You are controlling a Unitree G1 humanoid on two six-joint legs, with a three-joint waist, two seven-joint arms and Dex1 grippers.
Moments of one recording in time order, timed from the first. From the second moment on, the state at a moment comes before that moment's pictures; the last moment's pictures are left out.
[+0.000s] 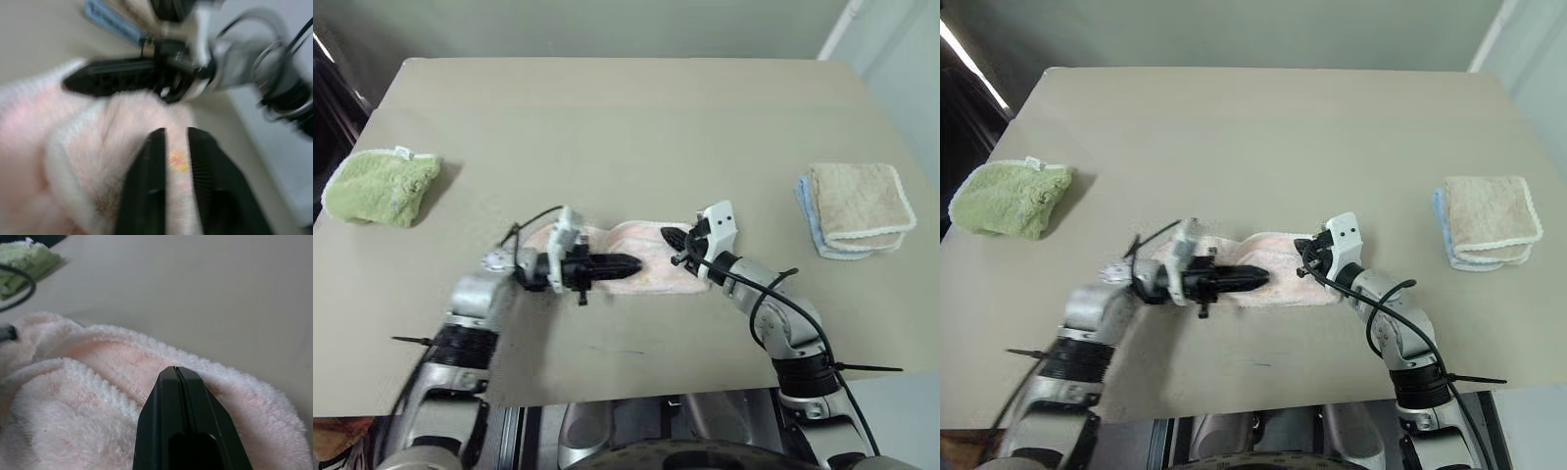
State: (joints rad) left arm -0.39 0.58 -0.02 0.06 -0.63 0.62 -1.31; right arm -0.26 -0.18 0.13 -0.21 0.39 0.63 0.39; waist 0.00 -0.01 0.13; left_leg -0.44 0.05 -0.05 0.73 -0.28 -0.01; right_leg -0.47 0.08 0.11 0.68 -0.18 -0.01
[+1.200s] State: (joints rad) left arm -0.08 0.79 0.74 0.14 -1.07 1.61 -0.68; right arm -0.41 -0.16 0.19 -0.16 0.43 0.63 0.56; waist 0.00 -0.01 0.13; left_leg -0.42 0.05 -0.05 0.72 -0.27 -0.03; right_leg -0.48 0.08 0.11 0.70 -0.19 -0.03
